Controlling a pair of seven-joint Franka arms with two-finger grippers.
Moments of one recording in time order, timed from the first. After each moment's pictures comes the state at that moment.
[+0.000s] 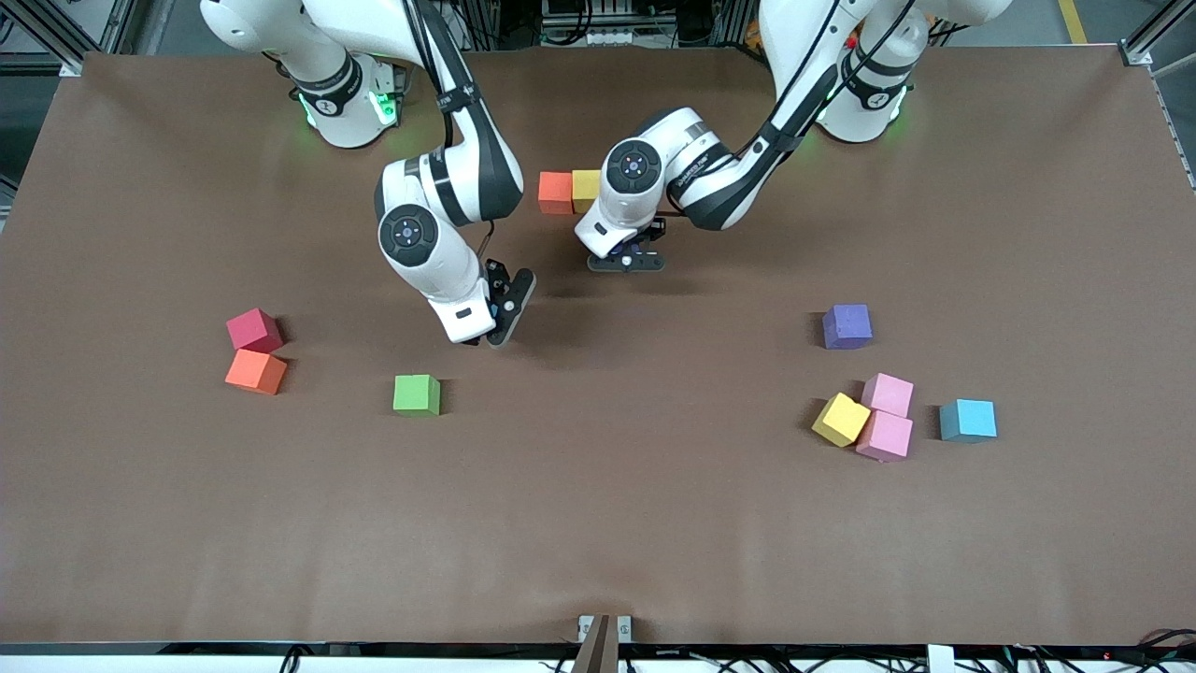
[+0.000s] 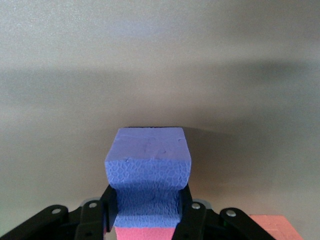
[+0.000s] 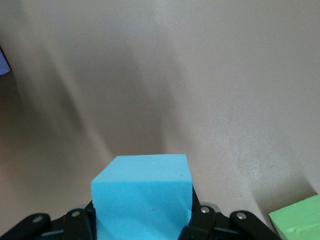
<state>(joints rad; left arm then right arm) -0.56 0.52 -0.40 -1.97 -0.02 2.34 -0.89 1.21 0.49 -0.69 -1.97 0.57 2.24 -0.94</state>
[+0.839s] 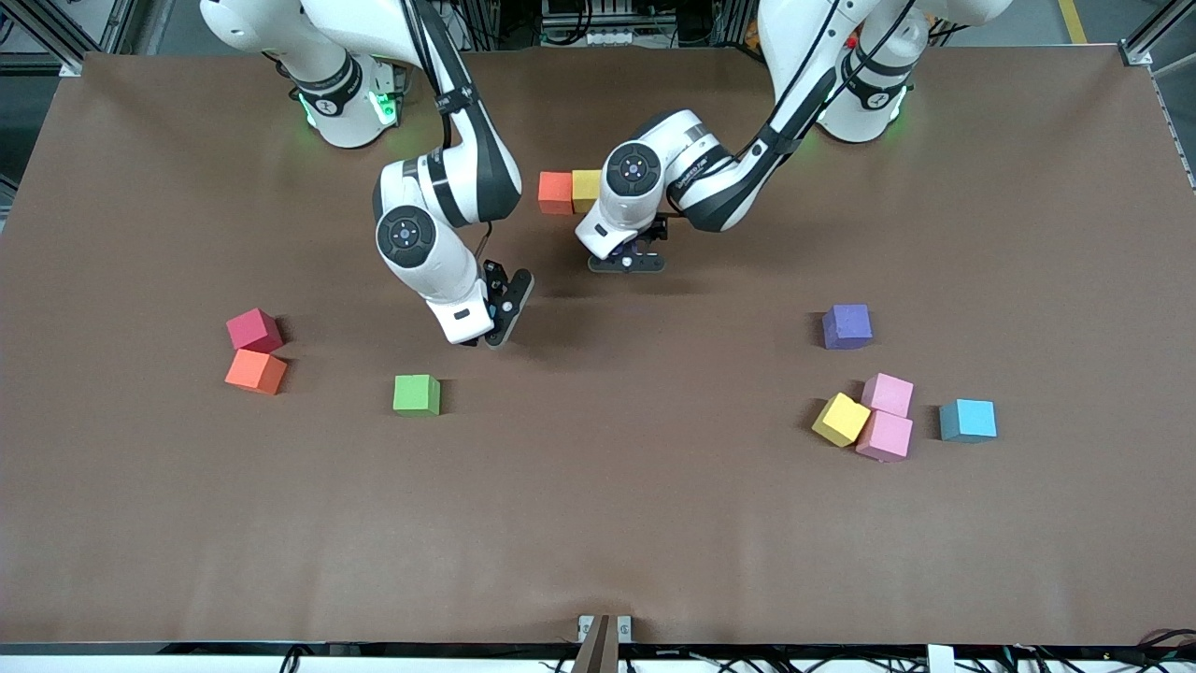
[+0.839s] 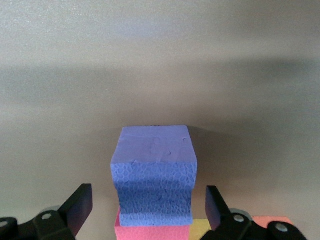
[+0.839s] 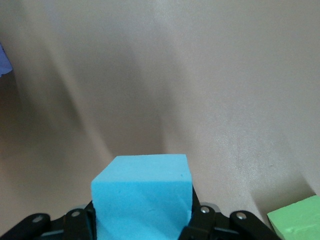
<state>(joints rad) -0.56 0.53 -0.40 -1.97 -0.02 2.34 -0.89 1.21 0.49 -0.69 -1.97 0.57 2.24 -0.96</state>
